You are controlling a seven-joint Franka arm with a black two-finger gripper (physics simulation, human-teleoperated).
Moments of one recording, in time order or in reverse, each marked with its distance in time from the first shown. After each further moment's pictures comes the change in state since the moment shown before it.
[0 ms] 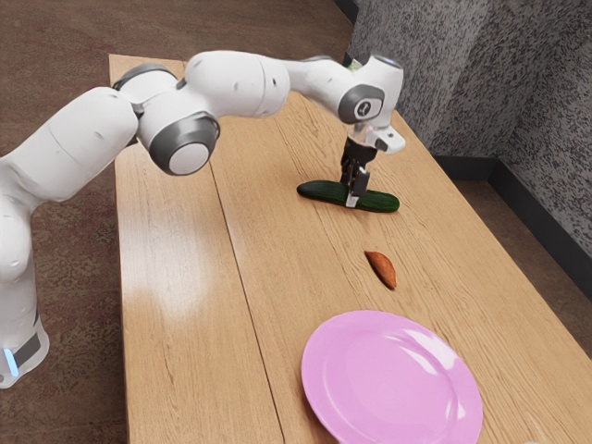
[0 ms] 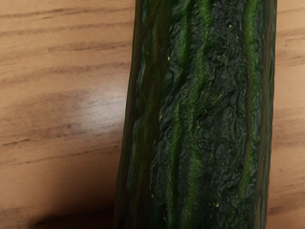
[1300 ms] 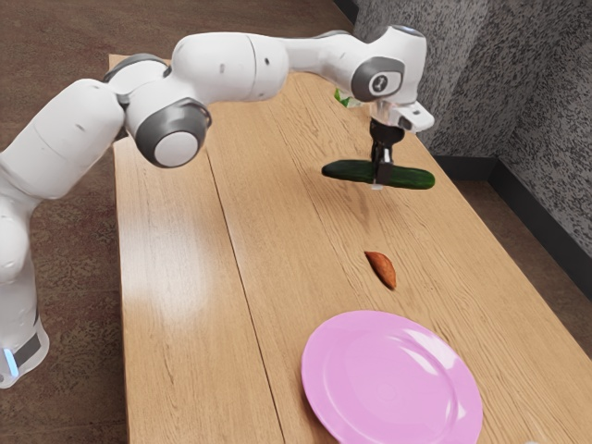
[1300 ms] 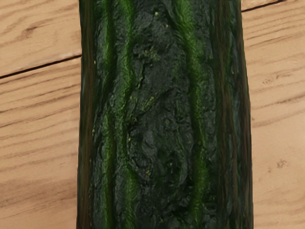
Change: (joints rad) arm -0.063 -0.109 -0.055 0.038 0.013 -0.017 0.027
